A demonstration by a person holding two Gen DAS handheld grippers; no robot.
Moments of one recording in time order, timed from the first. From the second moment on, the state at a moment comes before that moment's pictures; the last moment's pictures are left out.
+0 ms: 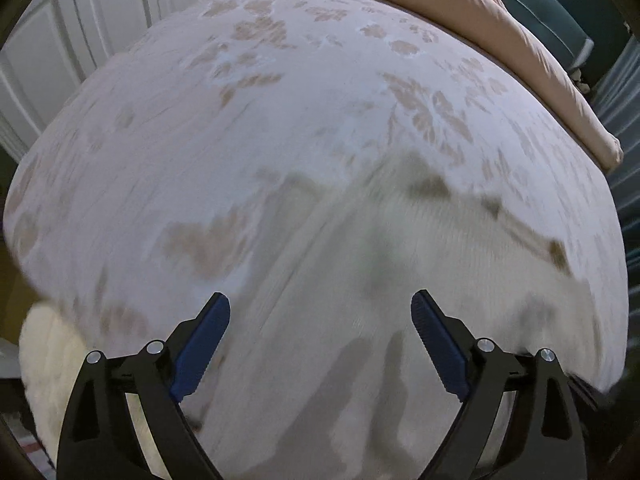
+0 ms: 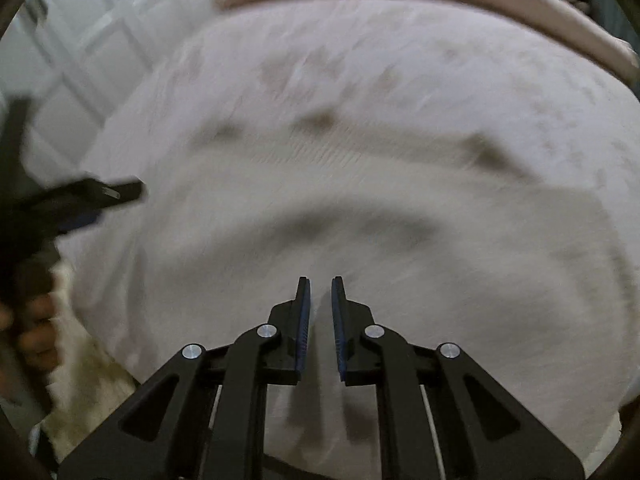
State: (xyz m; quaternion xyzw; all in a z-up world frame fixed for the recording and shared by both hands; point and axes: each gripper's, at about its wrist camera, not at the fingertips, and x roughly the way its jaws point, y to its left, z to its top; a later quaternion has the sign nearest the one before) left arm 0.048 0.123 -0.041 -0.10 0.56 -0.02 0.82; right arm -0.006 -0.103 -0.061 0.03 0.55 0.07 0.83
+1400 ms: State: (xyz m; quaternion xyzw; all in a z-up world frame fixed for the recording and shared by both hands) left arm -0.031 -0.169 -0.028 0.01 0.54 -0.33 0.78; right arm -0.118 -0.303 -0.007 0.29 0.46 -0.02 0.84
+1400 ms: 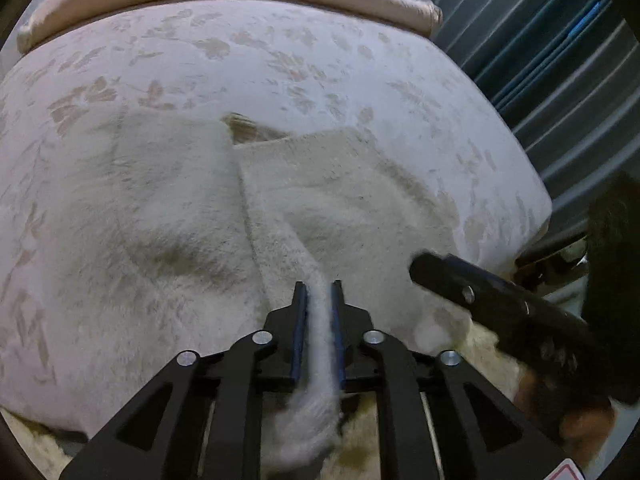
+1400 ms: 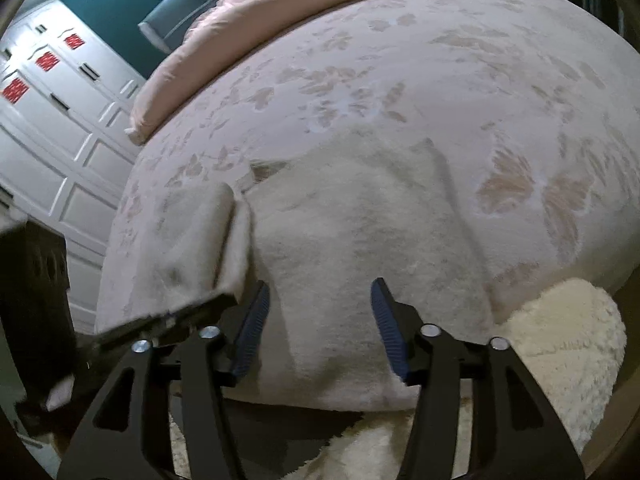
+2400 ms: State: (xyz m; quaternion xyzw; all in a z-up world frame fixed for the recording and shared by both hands) left arm -0.045 -0.036 0.015 -0.07 0.52 -0.23 0.82; right arm -0.072 -0.262 0.060 0.34 0.39 0.18 0.84
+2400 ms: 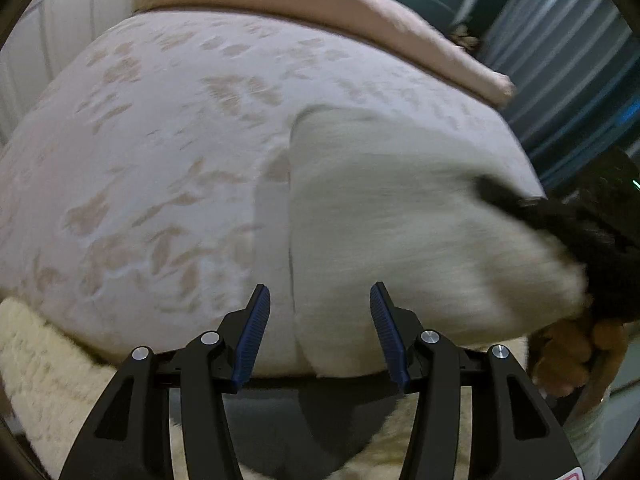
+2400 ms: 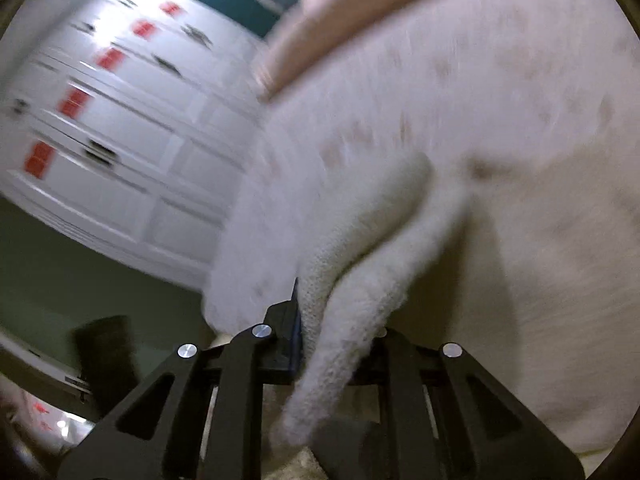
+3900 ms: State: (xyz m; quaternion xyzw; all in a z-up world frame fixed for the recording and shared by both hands) left arm -0.052 -0.100 -0.082 0.05 0.63 -0.21 0.75; right arm -0.090 -0.305 -0.042 0.34 0.52 0.06 0.78
